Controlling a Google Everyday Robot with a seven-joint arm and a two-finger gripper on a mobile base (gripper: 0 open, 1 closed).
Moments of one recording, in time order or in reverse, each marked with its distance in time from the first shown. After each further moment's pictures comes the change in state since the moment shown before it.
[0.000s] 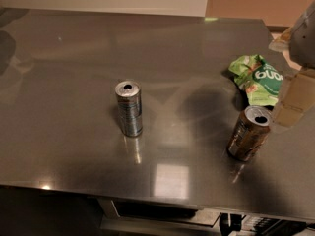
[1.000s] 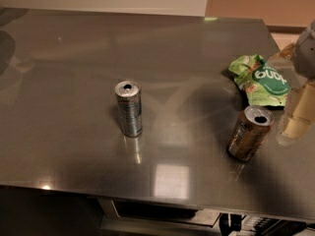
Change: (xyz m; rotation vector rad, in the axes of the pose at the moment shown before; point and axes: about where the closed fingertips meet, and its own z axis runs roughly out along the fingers) arm 0.011 0.018 0.015 -0.132 -0.058 -0.005
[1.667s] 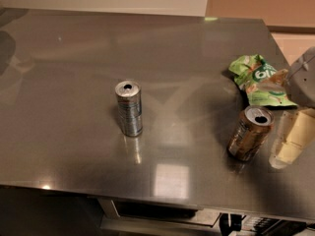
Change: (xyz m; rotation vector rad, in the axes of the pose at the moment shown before) arm 0.007 0.025 0.038 -0.072 -0.089 -0.019
